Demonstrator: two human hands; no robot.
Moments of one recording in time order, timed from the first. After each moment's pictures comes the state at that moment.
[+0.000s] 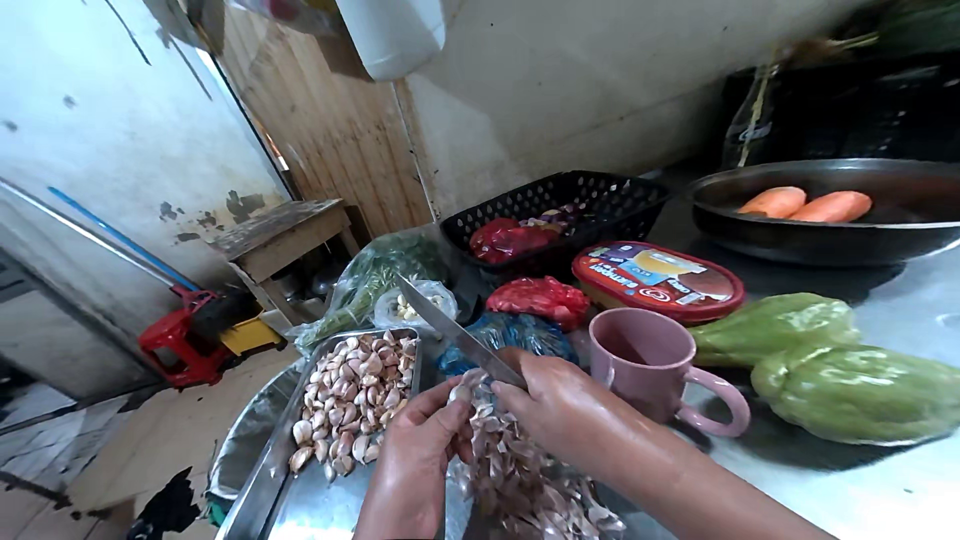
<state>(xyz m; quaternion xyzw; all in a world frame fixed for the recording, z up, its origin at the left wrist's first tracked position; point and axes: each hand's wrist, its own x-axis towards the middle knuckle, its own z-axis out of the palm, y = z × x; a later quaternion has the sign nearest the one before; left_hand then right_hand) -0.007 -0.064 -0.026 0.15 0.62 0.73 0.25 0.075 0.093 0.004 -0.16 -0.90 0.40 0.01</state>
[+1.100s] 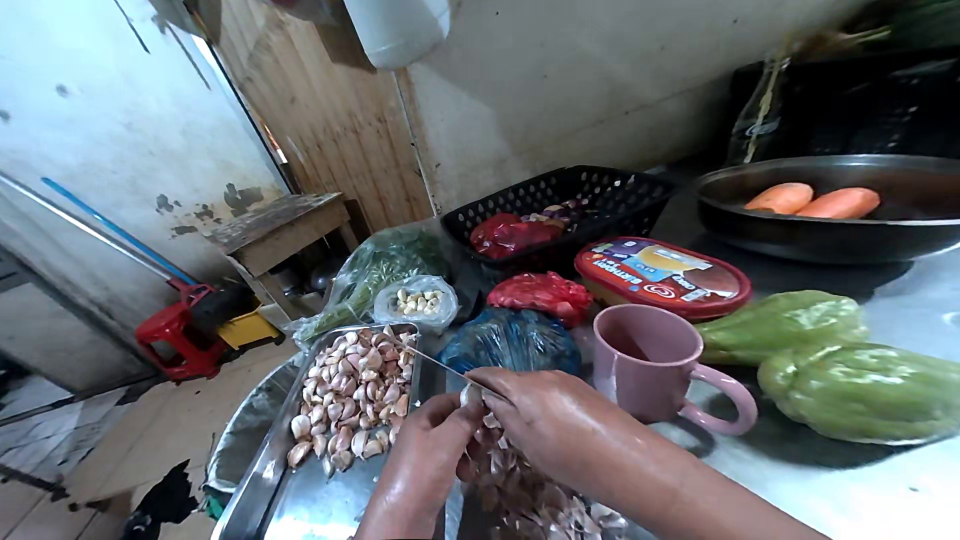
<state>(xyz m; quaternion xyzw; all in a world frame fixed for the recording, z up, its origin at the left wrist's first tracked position) -0.010 -0.065 -0.029 0.20 0.71 0.61 0.29 0.078 0.082 -0.012 -0.05 -0.96 0.28 0.07</state>
